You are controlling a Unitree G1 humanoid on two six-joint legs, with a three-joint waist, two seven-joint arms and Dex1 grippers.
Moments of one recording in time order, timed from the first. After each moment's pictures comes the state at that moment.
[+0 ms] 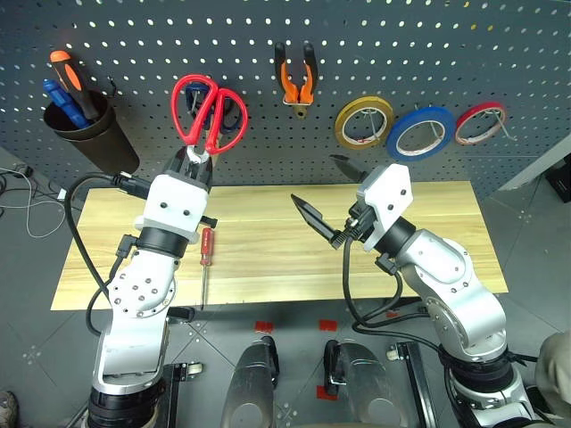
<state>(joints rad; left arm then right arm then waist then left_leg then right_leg) -0.18 0.41 0.08 -0.56 0.17 0.29 -0.14 -0.41 -0.26 0.22 -0.61 0.18 0.51 0.39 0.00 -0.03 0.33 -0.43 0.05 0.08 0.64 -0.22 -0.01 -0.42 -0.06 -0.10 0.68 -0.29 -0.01</state>
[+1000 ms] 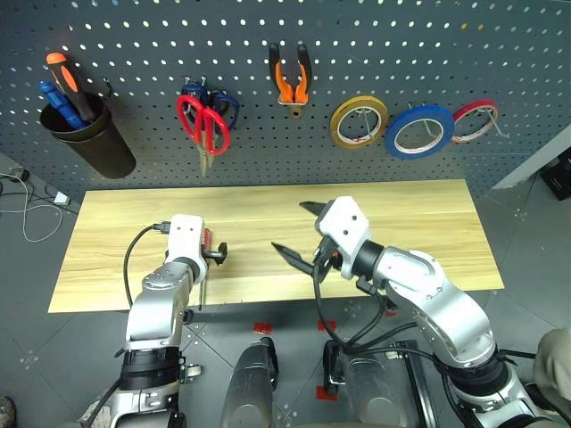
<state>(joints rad) -0.33 0.29 0.23 -0.03 -0.06 0.93 -0.21 -0.40 -0.31 0.39 -0.63 0.20 0.77 0.45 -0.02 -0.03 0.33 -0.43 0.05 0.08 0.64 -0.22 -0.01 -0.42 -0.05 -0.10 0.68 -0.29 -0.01</state>
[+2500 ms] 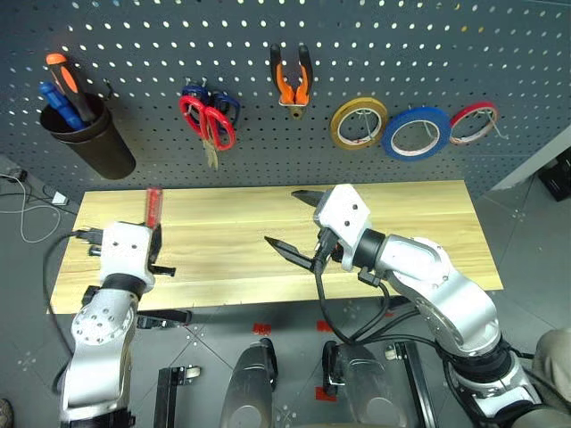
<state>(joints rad) 0.06 0.42 0.34 -0.44 0.02 0.27 -0.14 -0.48 -0.25 0.31 -0.64 0.28 0.70 0.48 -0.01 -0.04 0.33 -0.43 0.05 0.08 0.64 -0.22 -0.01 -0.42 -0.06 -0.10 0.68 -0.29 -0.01</state>
